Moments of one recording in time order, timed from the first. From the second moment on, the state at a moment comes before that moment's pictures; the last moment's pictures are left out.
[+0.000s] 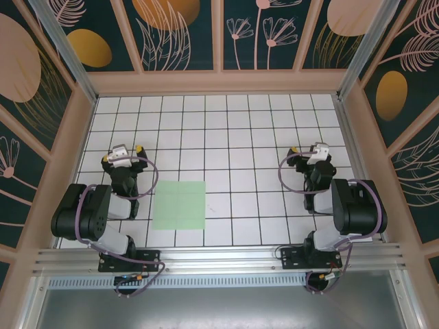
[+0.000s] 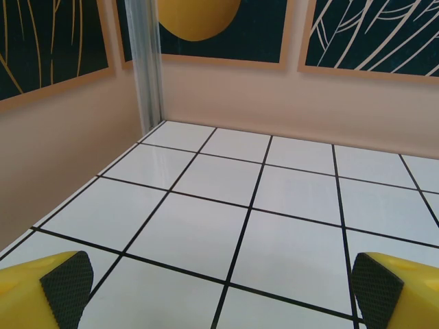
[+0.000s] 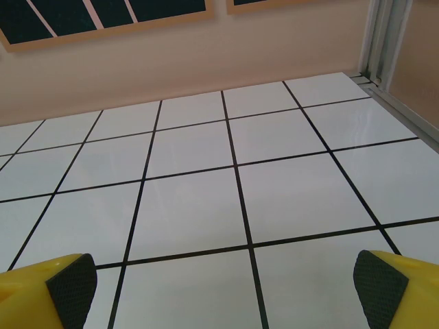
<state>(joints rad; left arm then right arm) -0.05 1.54 0.19 1.27 -0.32 -0.08 -0.03 1.54 0.22 1.13 -0.03 0.12</state>
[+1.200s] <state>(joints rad) -0.05 0.99 0.59 0.29 -0.01 -0.49 0.16 1.16 0.59 0.36 -0.01 0.32</state>
